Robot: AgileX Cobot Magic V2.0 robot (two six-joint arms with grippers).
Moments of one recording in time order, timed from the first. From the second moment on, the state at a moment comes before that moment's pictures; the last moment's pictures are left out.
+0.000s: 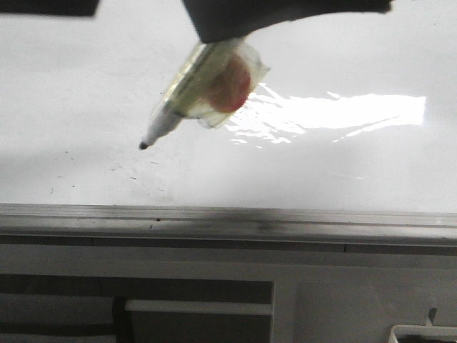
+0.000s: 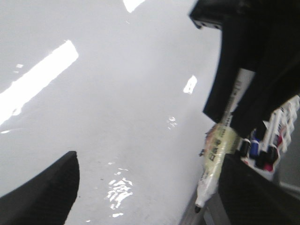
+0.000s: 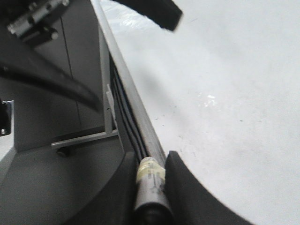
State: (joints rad) left arm -0.80 0.77 -0.56 -0.98 0.15 1.35; right arm 0.77 1.00 -0.66 1.12 0.24 -1.36
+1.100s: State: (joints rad) left arm -0.80 0.58 -0.33 -1.35 -0.19 1.23; right arm 0.77 1.07 -0.65 1.10 -0.15 -1.36
